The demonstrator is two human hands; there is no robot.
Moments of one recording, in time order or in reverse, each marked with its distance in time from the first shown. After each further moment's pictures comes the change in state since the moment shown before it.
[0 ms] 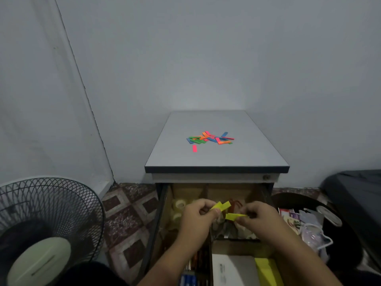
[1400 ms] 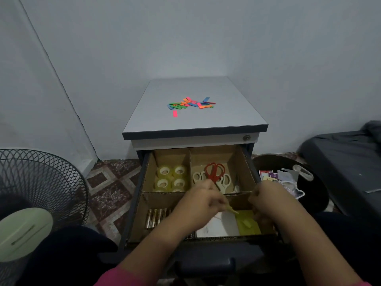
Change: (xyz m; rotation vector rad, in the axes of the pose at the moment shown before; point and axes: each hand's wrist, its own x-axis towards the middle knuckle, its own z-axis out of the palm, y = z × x) left_hand -0.030 -0.016 0.025 0.583 -0.487 0.288; right_hand -0.030 0.036 -0.006 -0.301 -0.114 0.452
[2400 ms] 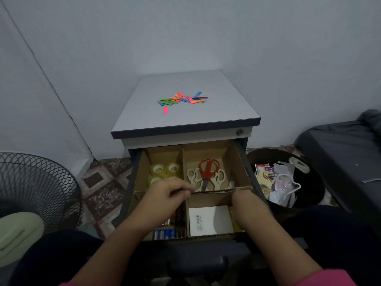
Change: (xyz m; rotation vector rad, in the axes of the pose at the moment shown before) left_hand -0.026 -0.015 -0.041 -0.219 0.154 -0.122; right_hand 0.002 -0.012 0.034 -0.243 -0.134 -0.092
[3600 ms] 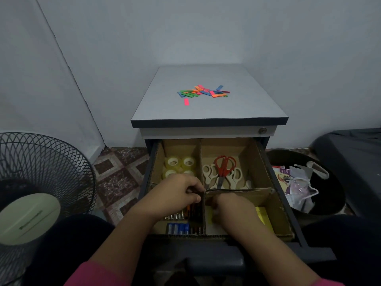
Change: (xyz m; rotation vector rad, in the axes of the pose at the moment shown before) left_hand 0.011 -0.017 -0.017 0.223 -0.238 -0.141; right_hand -0.003 -0.051 0.033 -0.153 0.268 -0.349
